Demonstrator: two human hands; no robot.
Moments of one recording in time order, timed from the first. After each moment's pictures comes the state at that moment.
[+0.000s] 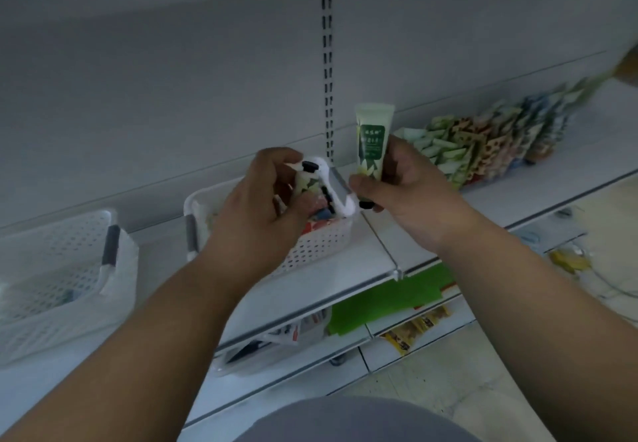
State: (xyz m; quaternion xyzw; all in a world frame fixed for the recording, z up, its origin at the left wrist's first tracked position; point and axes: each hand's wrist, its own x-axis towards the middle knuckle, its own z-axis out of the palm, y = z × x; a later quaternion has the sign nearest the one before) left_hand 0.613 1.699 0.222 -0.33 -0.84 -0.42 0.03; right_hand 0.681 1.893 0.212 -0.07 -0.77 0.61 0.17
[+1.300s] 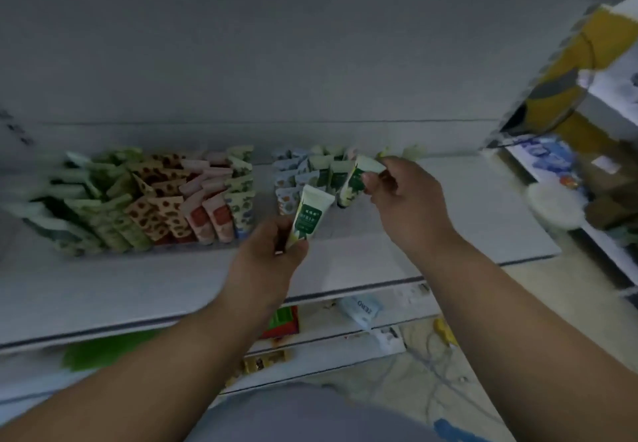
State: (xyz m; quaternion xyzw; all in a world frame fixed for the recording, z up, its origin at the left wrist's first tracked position) left_hand 0.728 2.228 0.109 -0.06 -0.74 -0.65 -0.15; right_hand 0.737 2.427 0.176 -0.09 -0.93 0.30 0.19
